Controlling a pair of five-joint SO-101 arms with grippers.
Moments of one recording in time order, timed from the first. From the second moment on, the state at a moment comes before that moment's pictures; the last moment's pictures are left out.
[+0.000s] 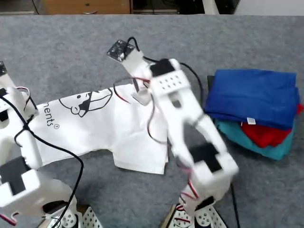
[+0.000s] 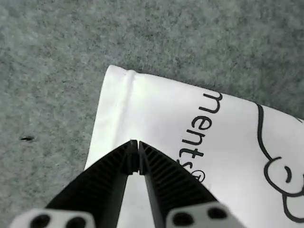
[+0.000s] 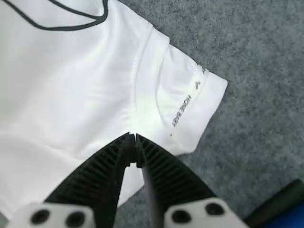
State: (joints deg) left arm -33.9 1.8 20.0 57.9 -7.5; right arm -26.4 17.7 -7.4 71.8 20.5
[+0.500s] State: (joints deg) left arm -30.8 10.8 23.6 49.6 -7.1; right arm -15.6 54.5 -50.3 83.5 26.1
